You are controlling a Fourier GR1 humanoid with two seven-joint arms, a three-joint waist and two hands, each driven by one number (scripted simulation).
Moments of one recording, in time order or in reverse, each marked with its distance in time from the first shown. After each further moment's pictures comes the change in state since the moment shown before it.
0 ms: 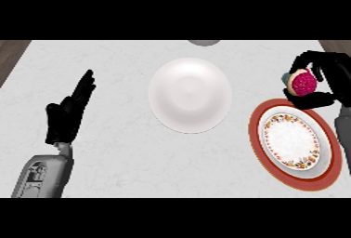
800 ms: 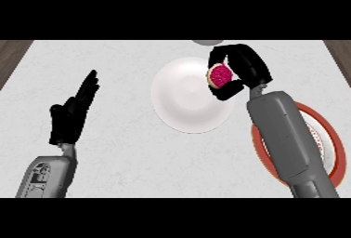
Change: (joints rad) left arm 0.004 -0.024 -0.009 -0.022 -0.014 -0.004 0.013; right arm -0.268 0.312 0.166 0.234 0.061 -0.024 0.193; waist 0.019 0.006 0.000
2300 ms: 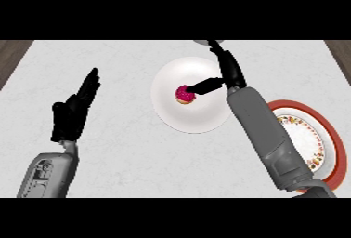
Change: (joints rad) left arm -0.022 -0.008 0.009 0.020 -0.013 -0.005 -0.008; right arm -0.179 0.074 -0.063 0.520 -0.456 -0.294 -0.118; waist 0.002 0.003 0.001
